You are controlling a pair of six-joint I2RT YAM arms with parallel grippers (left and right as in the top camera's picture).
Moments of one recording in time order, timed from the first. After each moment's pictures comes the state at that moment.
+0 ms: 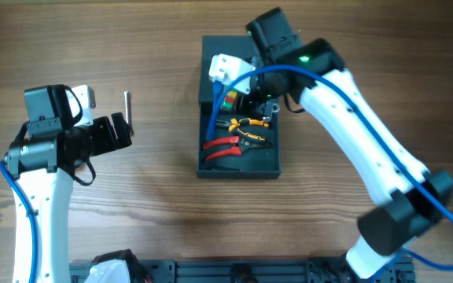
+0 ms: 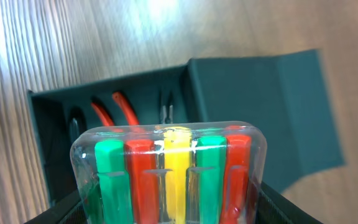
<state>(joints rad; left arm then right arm) 0.19 1.21 1.07 -0.96 0.16 -0.09 0.52 1.84 1.79 -1.11 -0.25 -0.80</state>
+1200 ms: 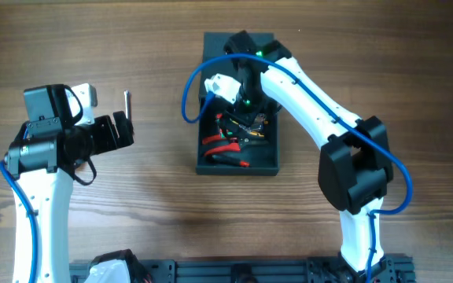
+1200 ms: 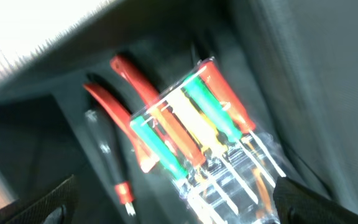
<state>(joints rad) 0.19 1.21 1.07 -0.94 0.21 -0.09 0.53 2.15 1.88 -1.22 -0.26 -0.50</state>
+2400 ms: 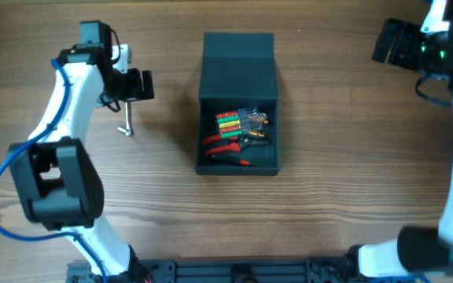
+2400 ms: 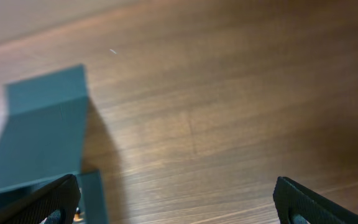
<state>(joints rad) 0.04 1.95 1.52 -0.89 0.12 -0.06 -0.09 1.66 2.01 -1.32 0.05 0.17</state>
